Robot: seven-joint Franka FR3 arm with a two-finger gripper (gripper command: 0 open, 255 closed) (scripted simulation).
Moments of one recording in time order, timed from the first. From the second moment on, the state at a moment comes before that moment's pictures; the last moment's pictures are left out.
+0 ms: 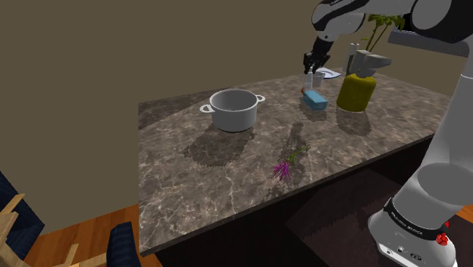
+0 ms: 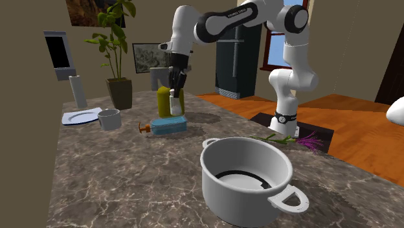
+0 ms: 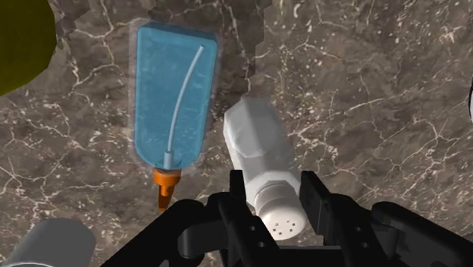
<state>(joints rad) -0.10 0.21 -0.46 -1.75 0.26 2.15 -0.29</state>
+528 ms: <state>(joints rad) -0.10 0.20 -0.47 -1.66 0.24 2.05 -0.26</state>
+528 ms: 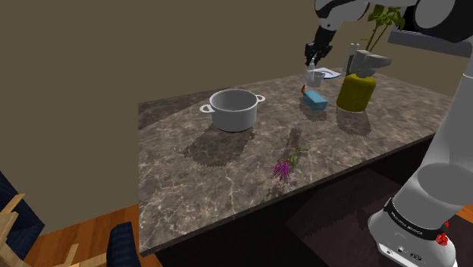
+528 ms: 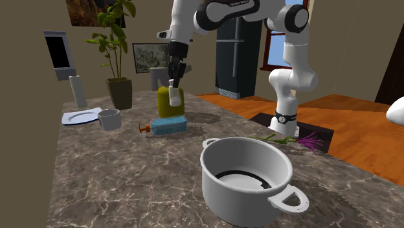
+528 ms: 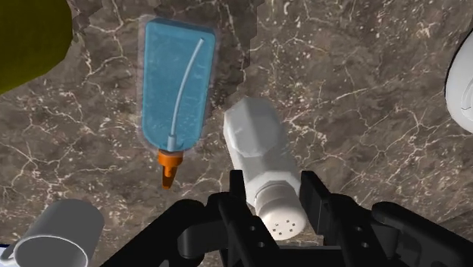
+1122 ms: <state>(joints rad) -0.04 -0.03 -0.45 -1.88 0.12 2.08 -0.17</state>
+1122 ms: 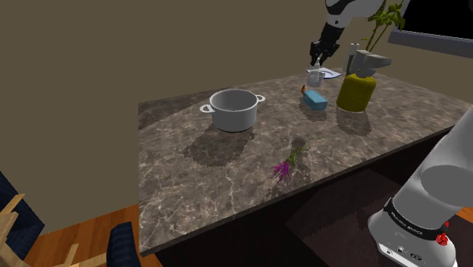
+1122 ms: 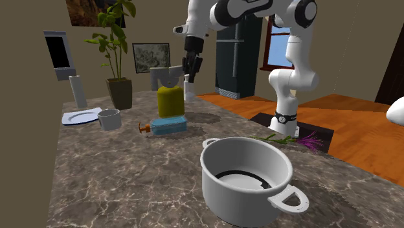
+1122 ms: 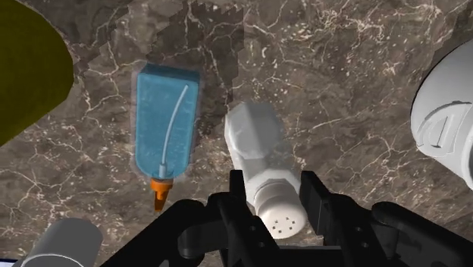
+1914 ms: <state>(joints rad) -0.06 -0.53 -0.30 -2.35 -0.08 2.09 0.07</state>
